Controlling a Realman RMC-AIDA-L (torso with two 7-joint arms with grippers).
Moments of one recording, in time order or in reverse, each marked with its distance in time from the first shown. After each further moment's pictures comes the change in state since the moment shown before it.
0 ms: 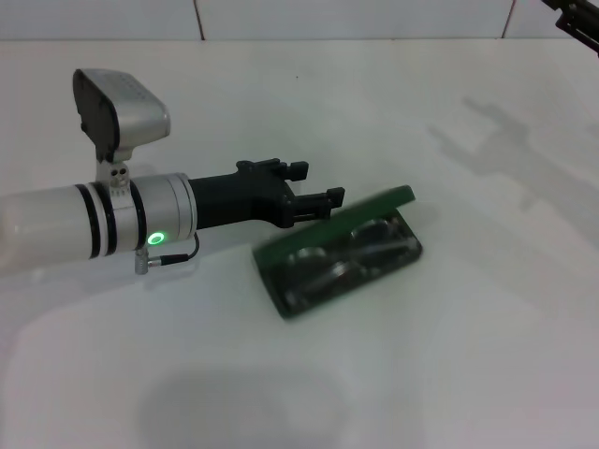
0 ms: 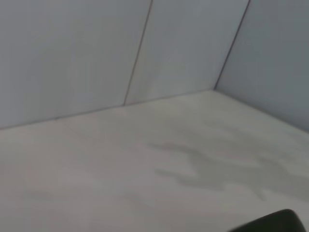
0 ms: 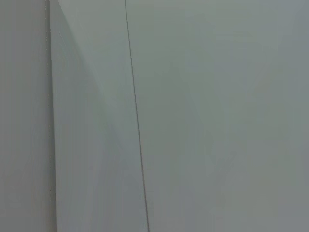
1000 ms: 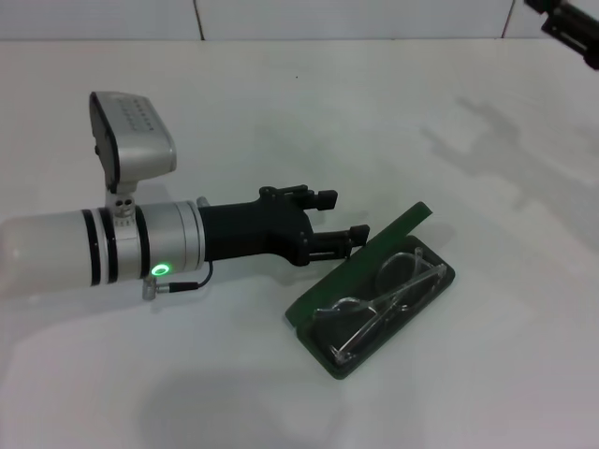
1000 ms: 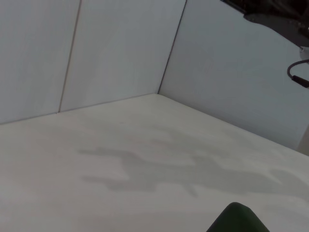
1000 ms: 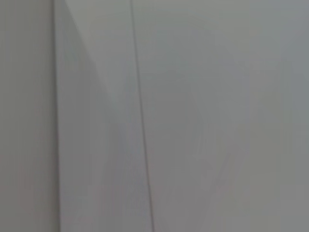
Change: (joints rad) left arm 0.032 0.000 0.081 -0.001 -0.044 0.120 0.072; right arm 0.006 0.003 -0.042 0.000 0.015 0.020 -0.020
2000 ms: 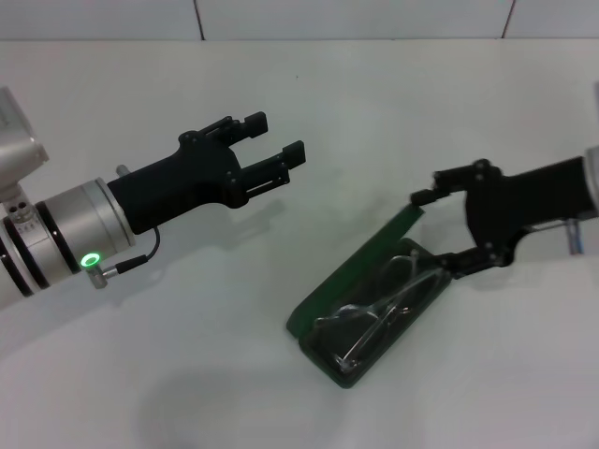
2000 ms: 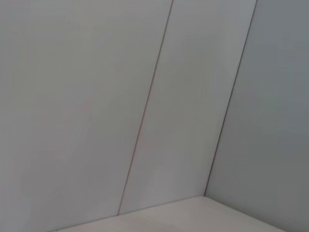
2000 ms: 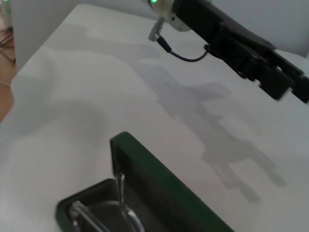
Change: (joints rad) left arm 0.202 0.020 0.012 0.136 -0.331 0.084 0.129; right arm 0.057 0.002 -0.503 -0.458 -0.692 0.045 0.156
